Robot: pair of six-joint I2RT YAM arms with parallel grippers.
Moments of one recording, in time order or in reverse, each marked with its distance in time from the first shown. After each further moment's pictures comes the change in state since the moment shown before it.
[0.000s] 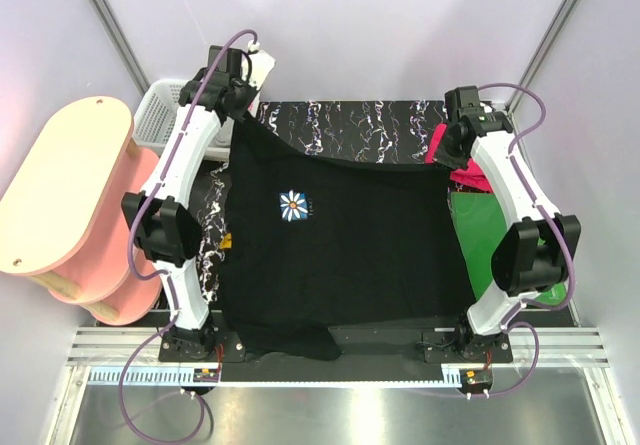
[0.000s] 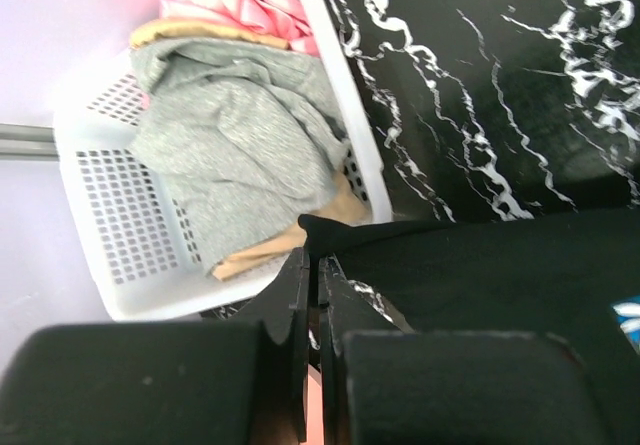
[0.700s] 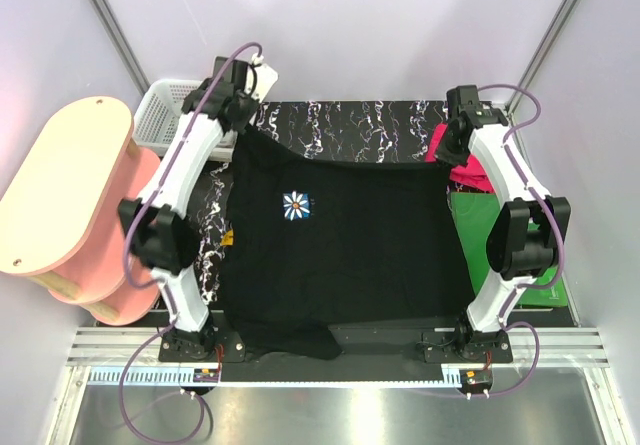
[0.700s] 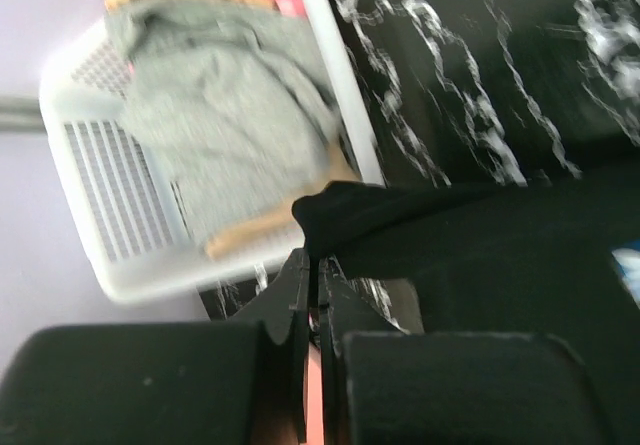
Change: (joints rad) left arm -0.033 -0.018 -0.074 -0.003 -0.069 -0.004; right arm -0.050 0.140 0.072 0.048 -0.010 -0.014
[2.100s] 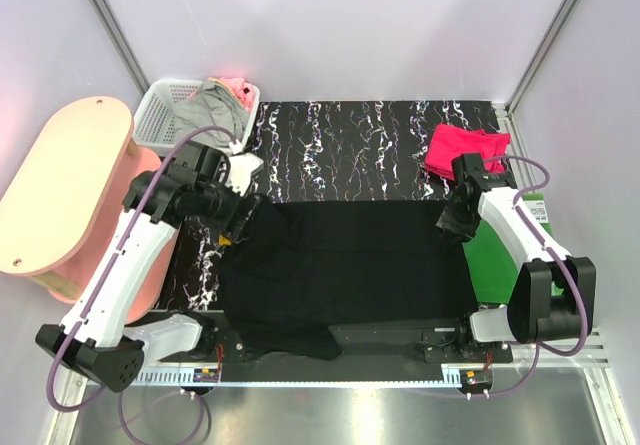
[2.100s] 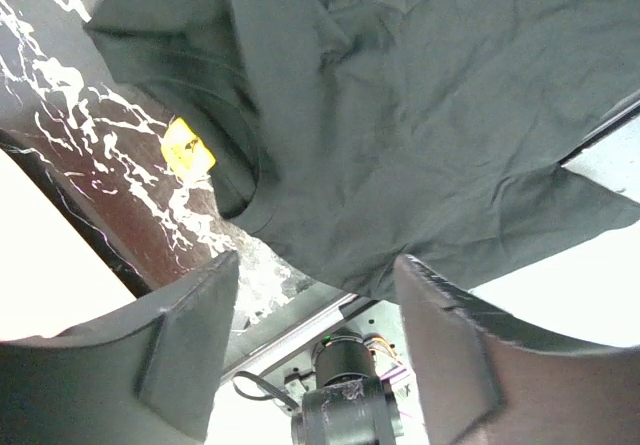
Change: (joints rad) left arm -0.141 -0.767 -0.607 -0.451 0.356 -0.288; right arm 0.000 -0.419 -0.657 -0.016 -0.048 0.074
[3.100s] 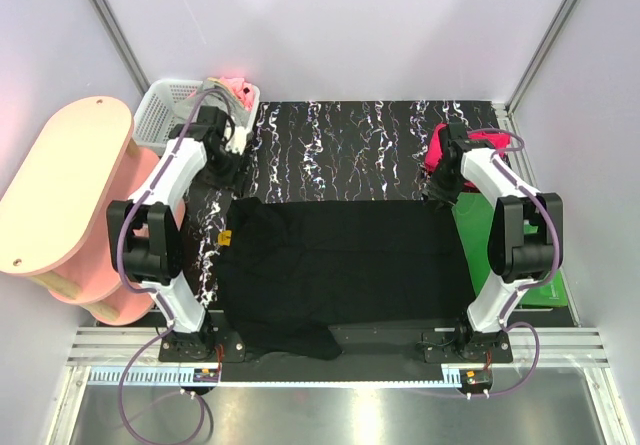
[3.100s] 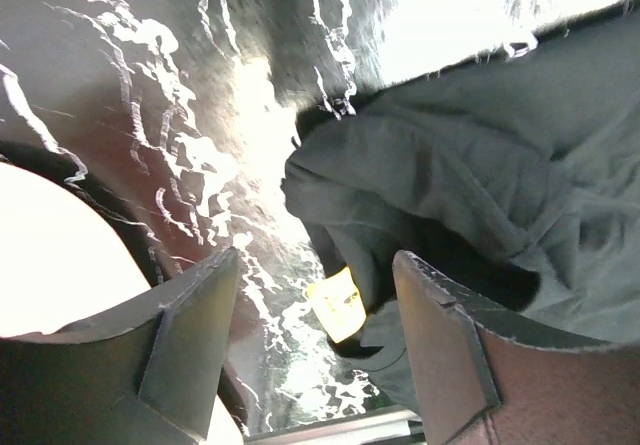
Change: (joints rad) left arm 0.283 0.625 0.159 0.294 -0.081 0.025; right arm 0.000 0.386 0.313 0.094 -0.081 0.004
